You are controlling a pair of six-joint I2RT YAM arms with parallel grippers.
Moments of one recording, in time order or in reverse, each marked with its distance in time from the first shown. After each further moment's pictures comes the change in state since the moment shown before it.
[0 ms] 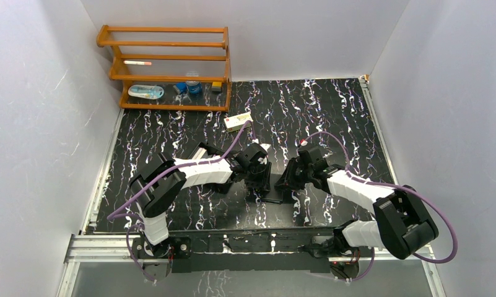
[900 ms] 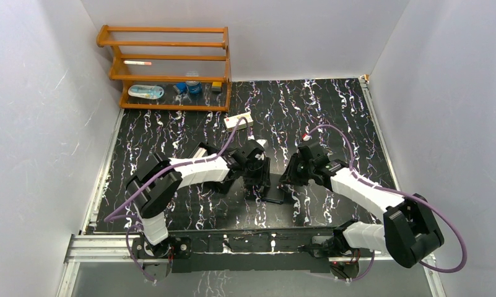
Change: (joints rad) left arm 0.024 -0.020 -0.002 -0.003 -0.007 -0.042; right arm 0.017 -0.080 0.091 -0.167 0.106 -0.042
